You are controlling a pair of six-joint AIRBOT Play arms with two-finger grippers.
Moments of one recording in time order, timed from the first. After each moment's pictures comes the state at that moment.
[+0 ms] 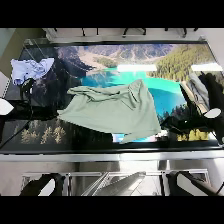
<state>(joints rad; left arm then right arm) 0.08 -0.96 0.98 1.21 -1.25 -1.47 -0.35 -1.16 0.70 -0.97 1.19 1.29</state>
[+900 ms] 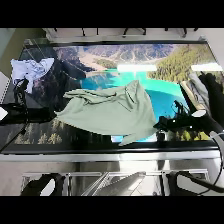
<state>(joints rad) 0.08 -0.88 0.99 1.21 -1.29 -1.51 -0.25 -1.27 0.68 -0.78 1.09 1.15</state>
